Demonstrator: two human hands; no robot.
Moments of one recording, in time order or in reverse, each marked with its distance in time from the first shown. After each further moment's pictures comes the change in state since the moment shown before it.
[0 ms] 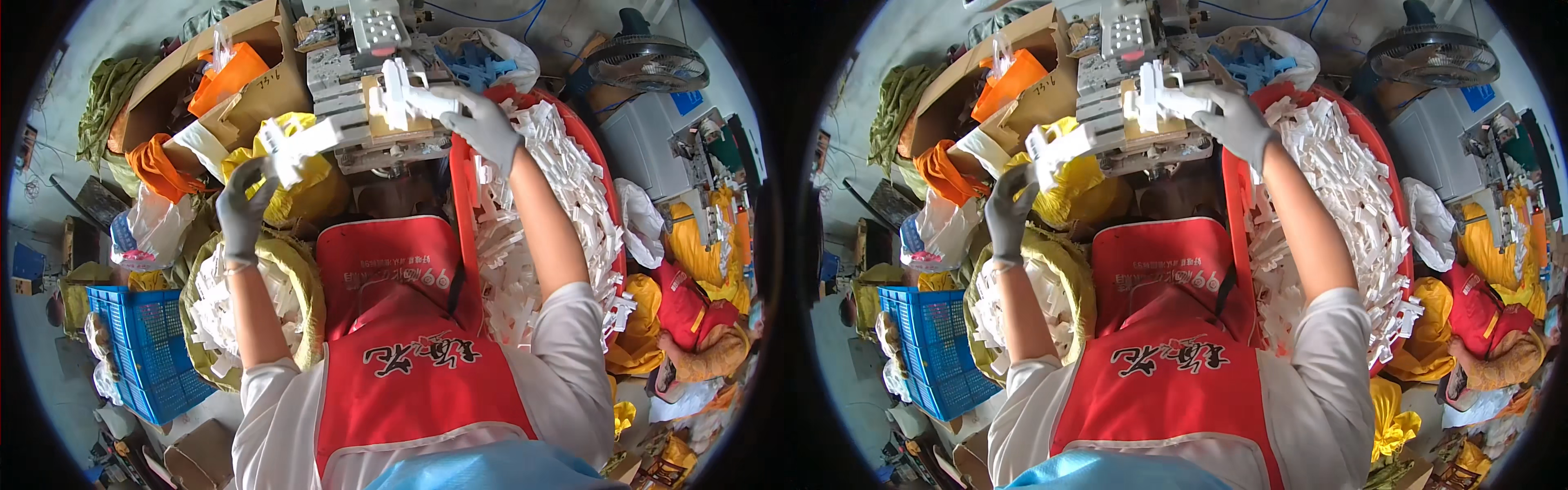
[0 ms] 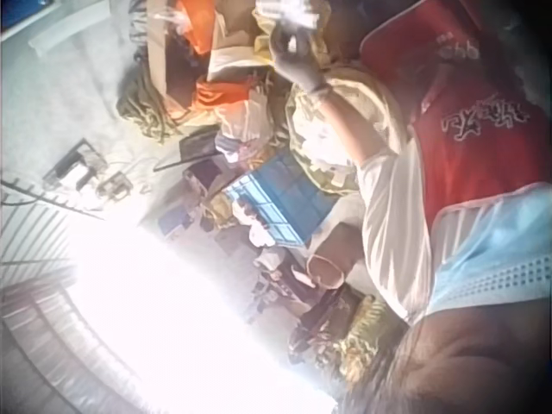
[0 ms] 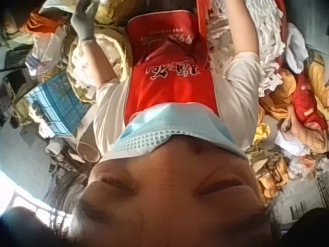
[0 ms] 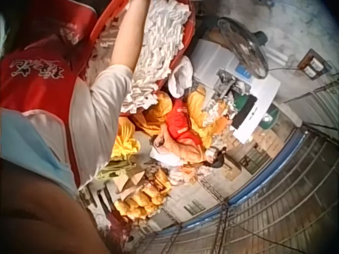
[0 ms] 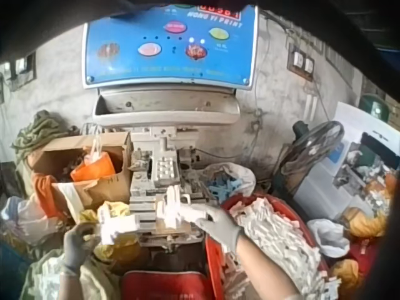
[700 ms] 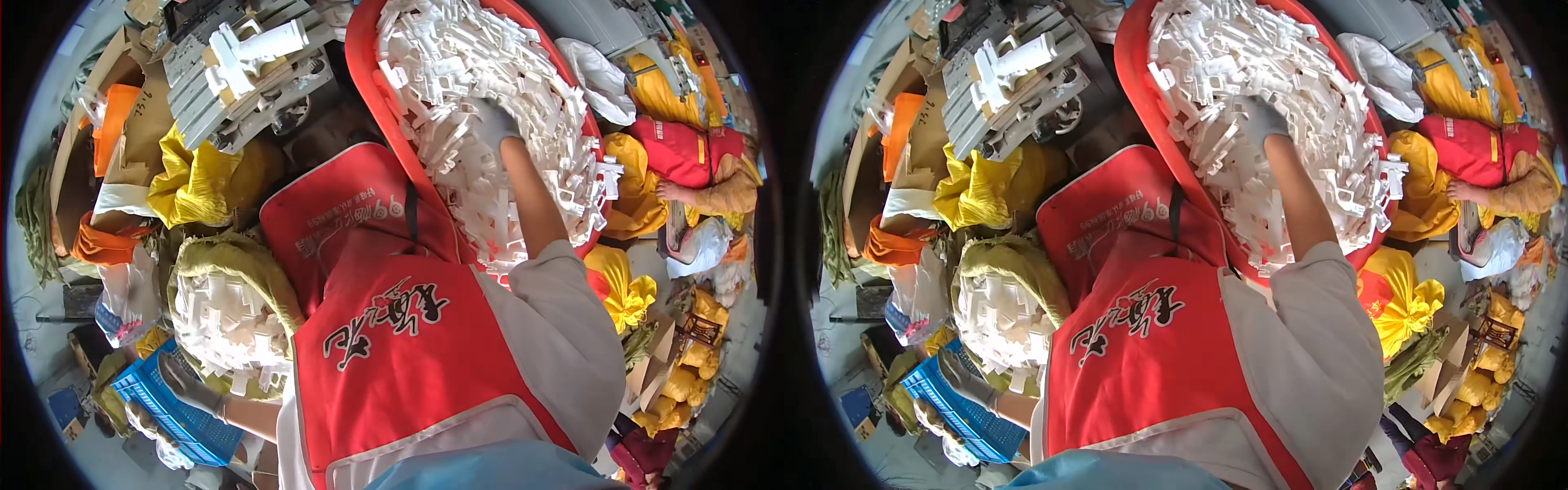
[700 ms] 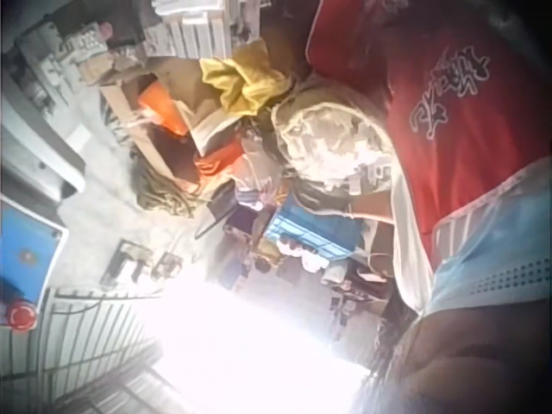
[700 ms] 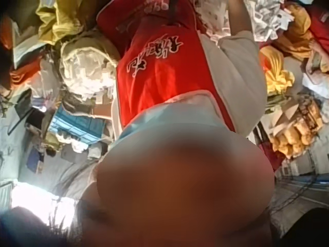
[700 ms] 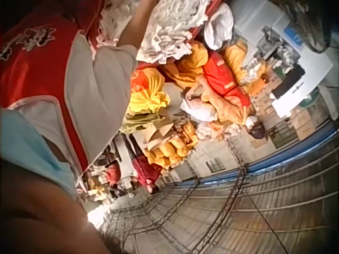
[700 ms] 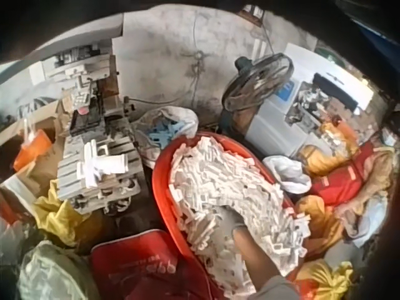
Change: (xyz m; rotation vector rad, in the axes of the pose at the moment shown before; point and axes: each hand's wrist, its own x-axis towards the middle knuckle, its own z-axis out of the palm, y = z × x) left_hand -0.153 -0.091 -0.150 0.301 0.031 -0.188; right_hand -0.262 0.171 -0.048 -0.809 0.053 0.767
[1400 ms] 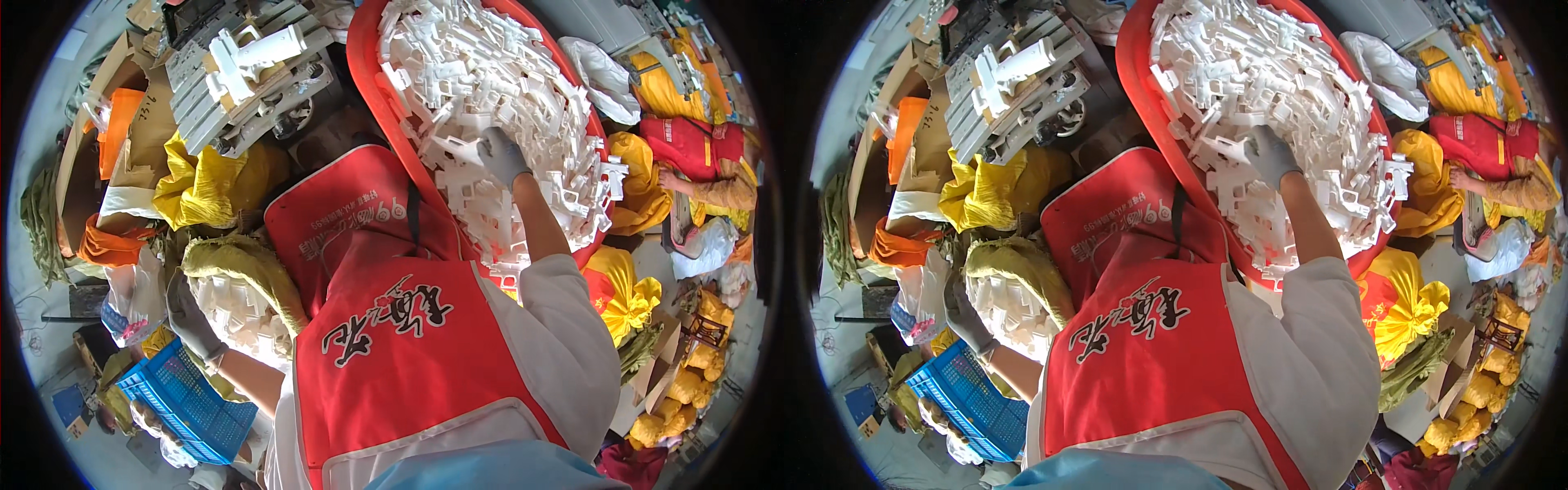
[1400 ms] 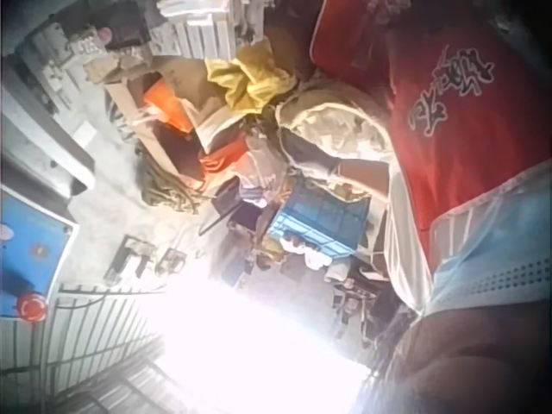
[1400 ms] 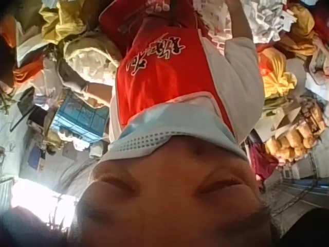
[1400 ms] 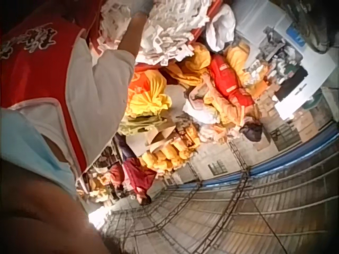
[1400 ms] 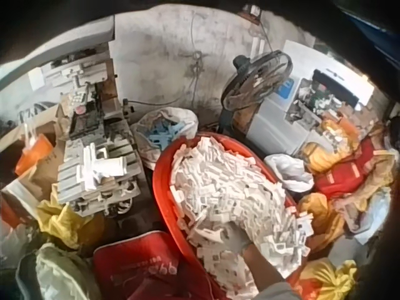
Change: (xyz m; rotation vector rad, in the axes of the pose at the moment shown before) left_hand 0.043 0.070 0.075 -0.264 -0.093 -0.075; right_hand -0.066 -0.003 0.006 0.213 0.033 0.021
